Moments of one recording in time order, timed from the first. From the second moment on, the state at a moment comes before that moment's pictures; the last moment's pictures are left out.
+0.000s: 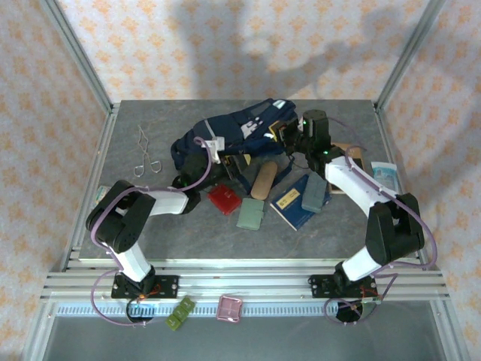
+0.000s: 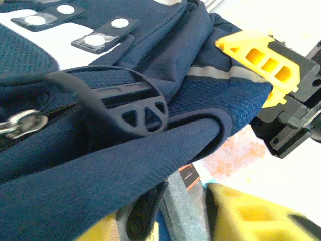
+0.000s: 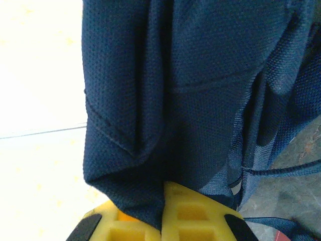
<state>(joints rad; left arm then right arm) -0.48 1.71 0.72 0.90 0.39 -0.80 0.35 1.53 1.12 0.04 -0.34 1.39</state>
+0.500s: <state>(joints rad) -0.44 1.65 0.68 0.86 0.40 -0.77 0.36 1.53 1.13 0.04 -0.35 1.37</state>
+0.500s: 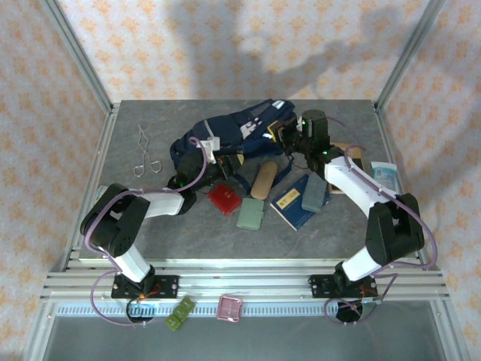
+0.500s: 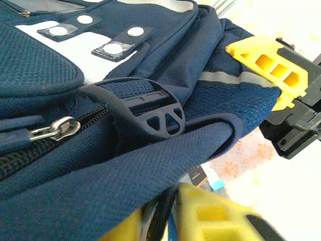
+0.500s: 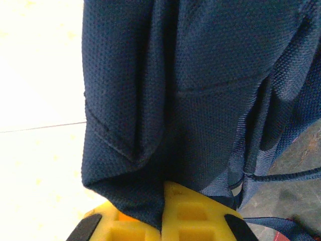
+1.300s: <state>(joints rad) -0.44 1.56 0.66 0.68 0.39 -0.63 0.35 1.53 1.13 -0.02 -0.34 1.29</state>
